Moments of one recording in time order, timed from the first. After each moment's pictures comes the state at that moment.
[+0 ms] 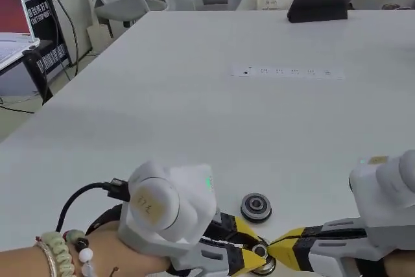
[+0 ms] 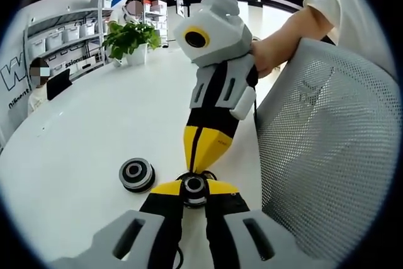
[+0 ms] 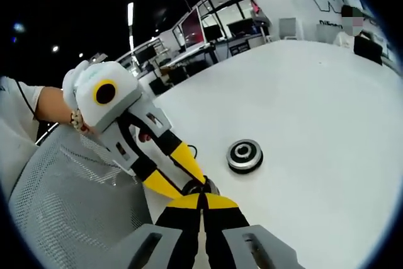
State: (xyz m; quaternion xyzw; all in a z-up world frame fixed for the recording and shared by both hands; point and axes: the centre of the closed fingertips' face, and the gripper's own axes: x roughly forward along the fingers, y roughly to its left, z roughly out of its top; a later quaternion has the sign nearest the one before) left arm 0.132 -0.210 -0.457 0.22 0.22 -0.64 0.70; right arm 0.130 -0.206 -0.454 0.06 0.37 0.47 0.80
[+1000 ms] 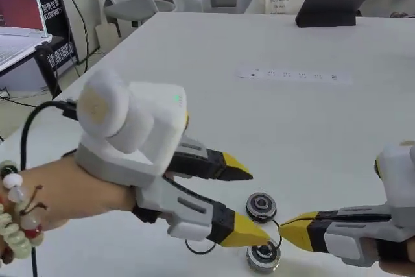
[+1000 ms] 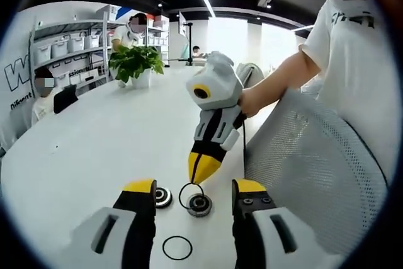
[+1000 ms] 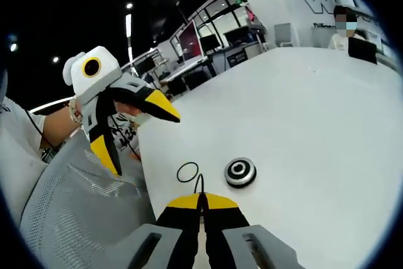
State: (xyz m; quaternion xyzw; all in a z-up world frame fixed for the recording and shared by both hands) left arm 0.139 -0.184 -0.360 0.17 0.19 -0.65 0.71; right arm 0.139 -0.219 -0.427 0.06 0.35 0.46 0.82
